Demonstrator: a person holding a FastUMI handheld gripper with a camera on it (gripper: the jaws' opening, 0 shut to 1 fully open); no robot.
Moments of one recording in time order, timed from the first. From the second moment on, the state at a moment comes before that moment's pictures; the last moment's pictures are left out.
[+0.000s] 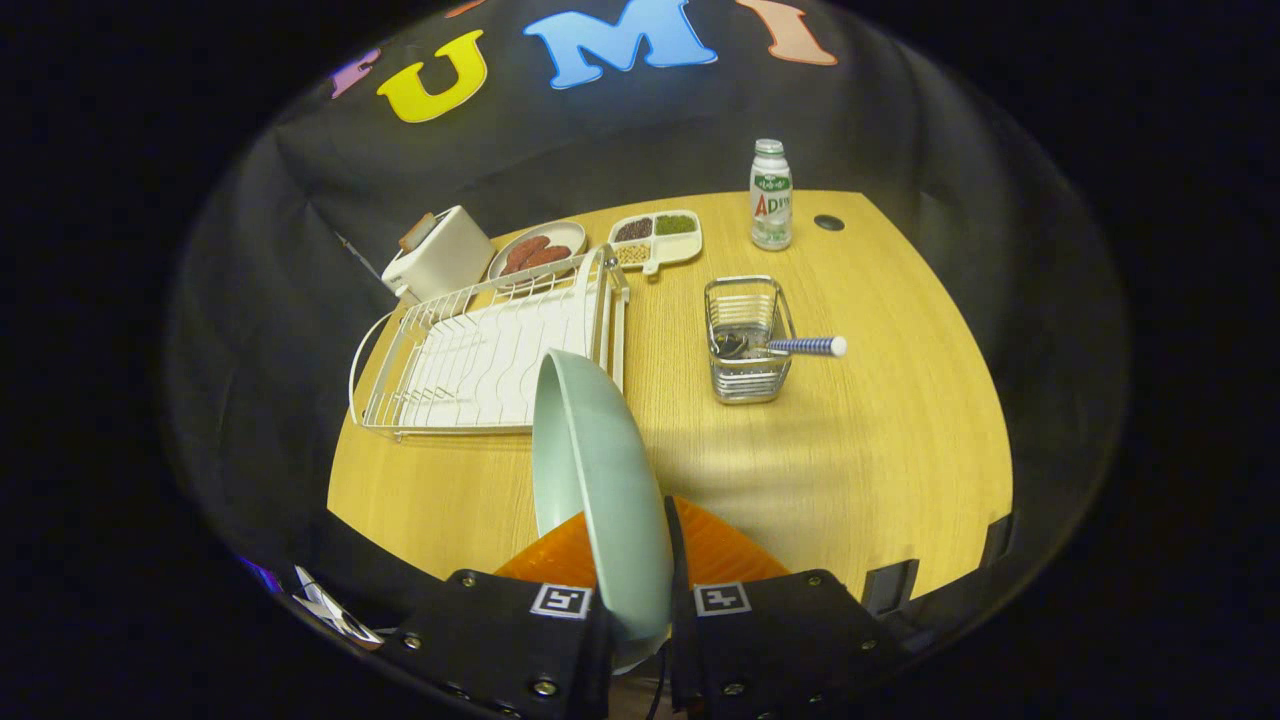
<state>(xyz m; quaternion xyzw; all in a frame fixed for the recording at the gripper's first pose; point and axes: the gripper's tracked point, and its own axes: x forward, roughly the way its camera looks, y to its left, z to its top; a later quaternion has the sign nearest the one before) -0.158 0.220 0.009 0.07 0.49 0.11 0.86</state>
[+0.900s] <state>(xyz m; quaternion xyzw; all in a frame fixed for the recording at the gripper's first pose) -0.181 0.245 -0.096 0.29 0.52 0.16 0.79</state>
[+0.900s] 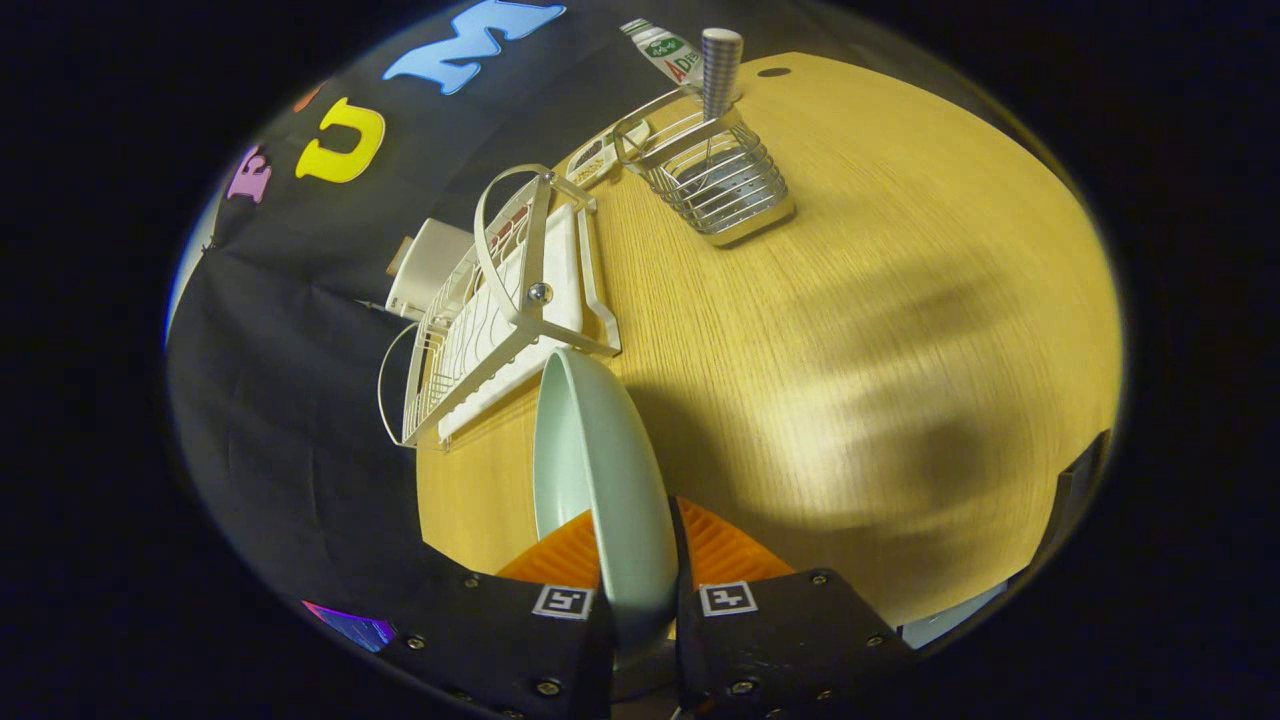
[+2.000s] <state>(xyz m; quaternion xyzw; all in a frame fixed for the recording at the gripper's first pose) -0.095 0.128 0.146 0.04 0.07 0.12 0.99</state>
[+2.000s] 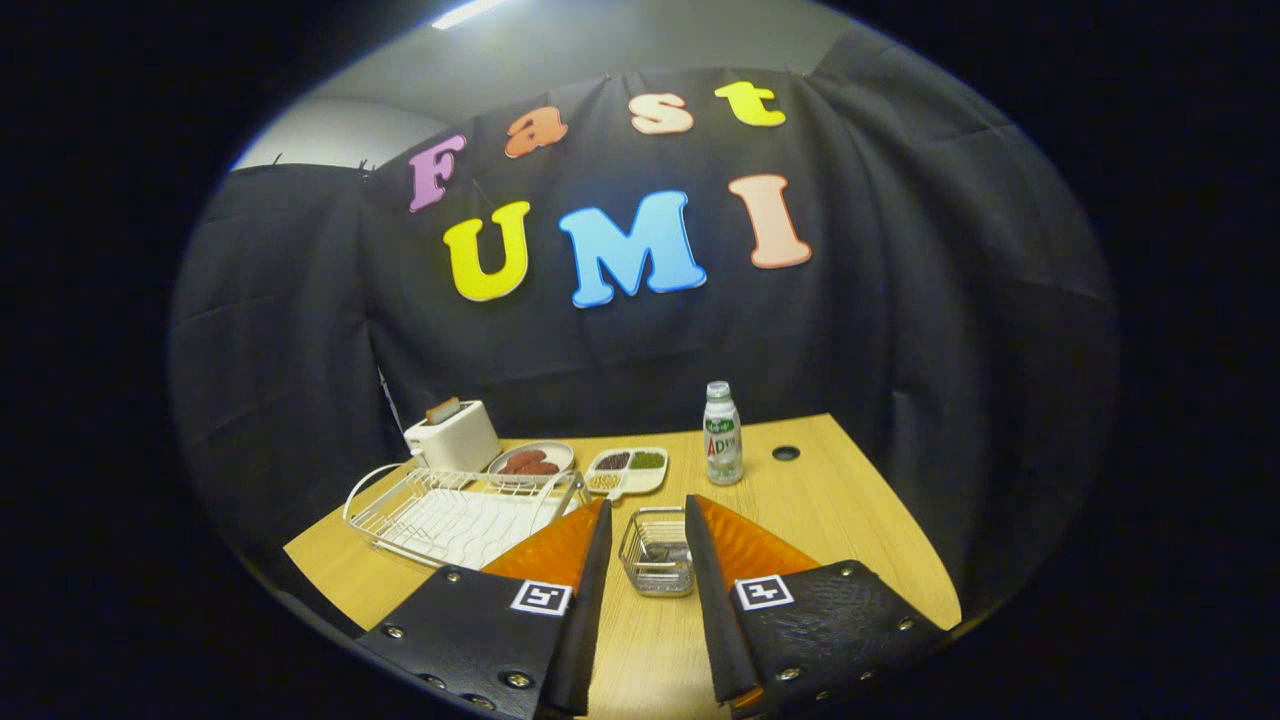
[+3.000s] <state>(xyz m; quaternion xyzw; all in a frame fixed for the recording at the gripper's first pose) -0.013 0.116 0.079 0.01 -0.03 0.09 1.00</state>
